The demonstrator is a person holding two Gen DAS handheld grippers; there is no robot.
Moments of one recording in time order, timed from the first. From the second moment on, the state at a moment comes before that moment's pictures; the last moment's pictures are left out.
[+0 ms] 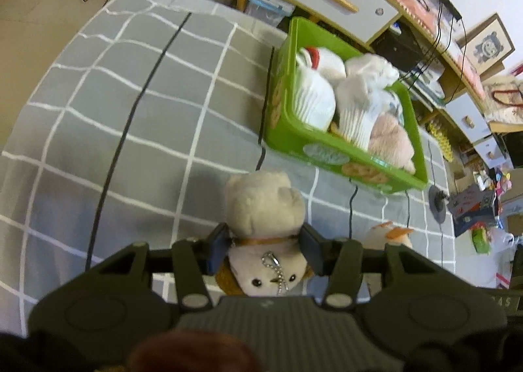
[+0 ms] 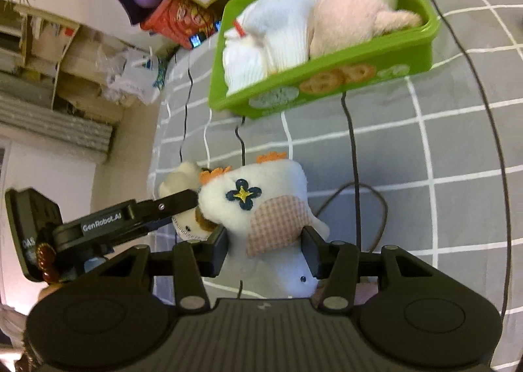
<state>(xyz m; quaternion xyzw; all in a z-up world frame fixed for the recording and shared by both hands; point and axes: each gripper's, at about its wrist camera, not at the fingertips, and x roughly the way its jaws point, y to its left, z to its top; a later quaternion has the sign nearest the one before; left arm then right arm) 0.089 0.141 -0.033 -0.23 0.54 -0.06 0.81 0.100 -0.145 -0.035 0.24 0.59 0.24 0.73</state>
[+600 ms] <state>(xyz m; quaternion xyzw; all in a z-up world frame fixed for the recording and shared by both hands) 0.117 0.162 0.008 -0.31 0.45 -0.04 0.84 0.132 -0.196 -0.001 0.39 0.50 0.21 0.74</state>
